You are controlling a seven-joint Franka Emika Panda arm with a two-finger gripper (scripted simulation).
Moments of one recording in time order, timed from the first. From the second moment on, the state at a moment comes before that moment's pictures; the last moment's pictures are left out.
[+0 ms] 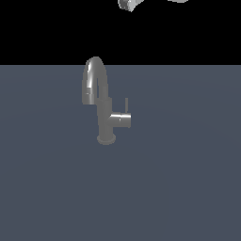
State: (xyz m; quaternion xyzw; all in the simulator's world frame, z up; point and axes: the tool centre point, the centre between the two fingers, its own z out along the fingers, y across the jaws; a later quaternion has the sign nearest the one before) arm -0.089 -0.012 0.399 -0.90 0.25 0.24 0.25
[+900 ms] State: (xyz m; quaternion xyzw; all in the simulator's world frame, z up) arm -0.003 -0.031 0.297 -0.74 0.40 0.37 0.40
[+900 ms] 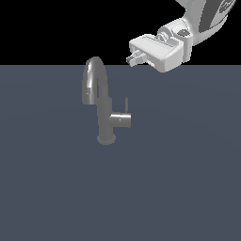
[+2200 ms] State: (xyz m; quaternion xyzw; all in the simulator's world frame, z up) arm 0.040 -0.024 0.162 -0.48 0.52 0.48 0.52
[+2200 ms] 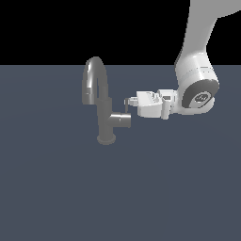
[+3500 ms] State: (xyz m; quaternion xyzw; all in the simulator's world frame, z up) arm -0.008 -0.018 0.169 -0.48 0.52 0.47 0.52
